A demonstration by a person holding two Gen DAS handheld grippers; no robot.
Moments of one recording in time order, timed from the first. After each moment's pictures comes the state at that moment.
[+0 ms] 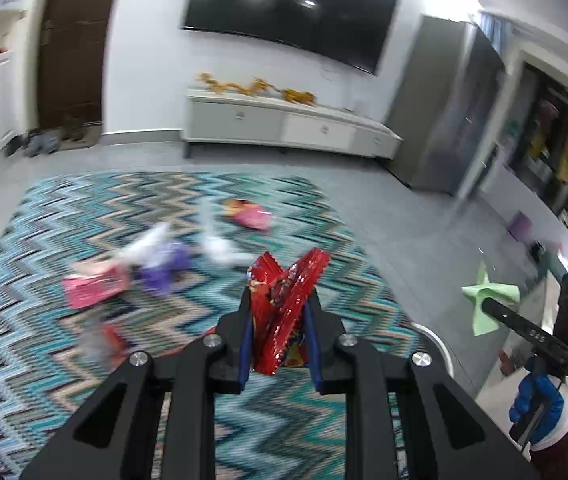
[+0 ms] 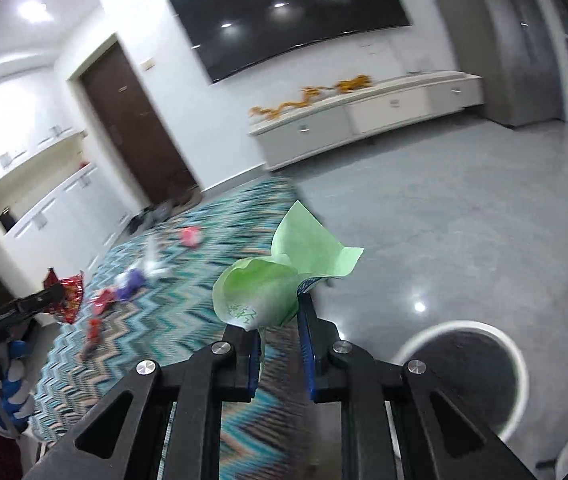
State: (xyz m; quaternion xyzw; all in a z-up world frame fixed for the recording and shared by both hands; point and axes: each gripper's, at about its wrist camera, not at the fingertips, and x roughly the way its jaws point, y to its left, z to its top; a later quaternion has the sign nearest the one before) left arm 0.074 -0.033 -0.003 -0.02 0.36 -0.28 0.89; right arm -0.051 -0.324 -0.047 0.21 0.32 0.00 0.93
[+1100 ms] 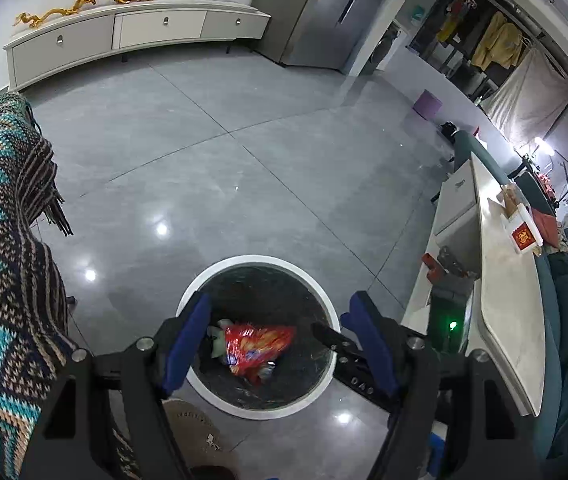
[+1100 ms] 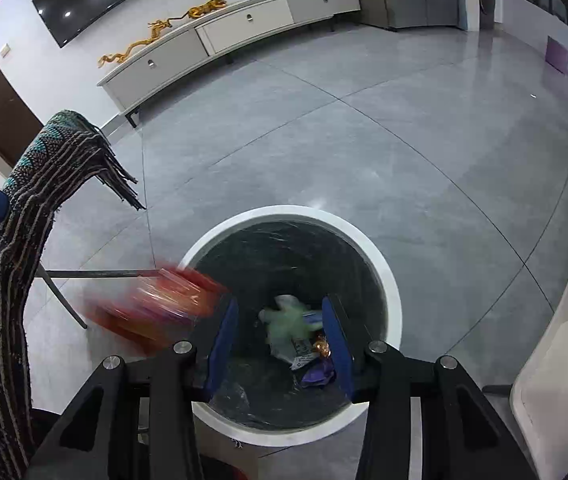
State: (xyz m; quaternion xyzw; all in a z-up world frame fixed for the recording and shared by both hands) left arm 0.036 -0.378 -0.110 0.07 0.49 -0.46 0.74; right arm -0.089 -0.457 -0.207 0.25 0.46 -0.16 0.84
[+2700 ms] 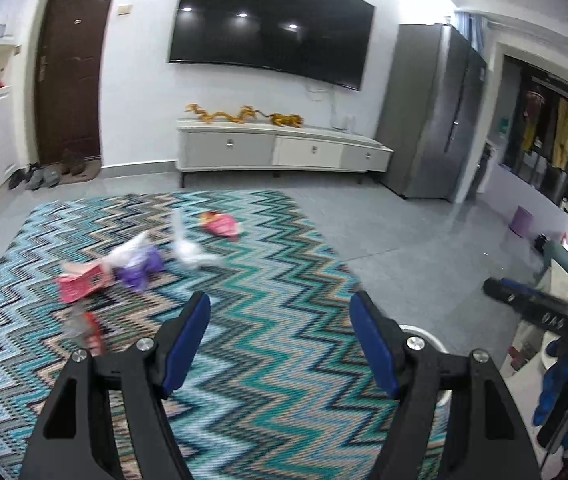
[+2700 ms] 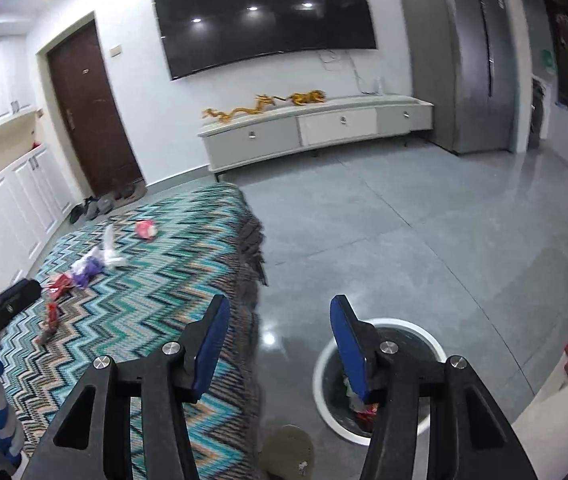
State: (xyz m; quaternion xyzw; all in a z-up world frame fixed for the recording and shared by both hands) left arm 0.013 -0.045 -0.005 -0.01 0.30 -0.25 0.92; right arm -0.072 -0.278 -0.001 0.12 0.33 -0.07 0.93
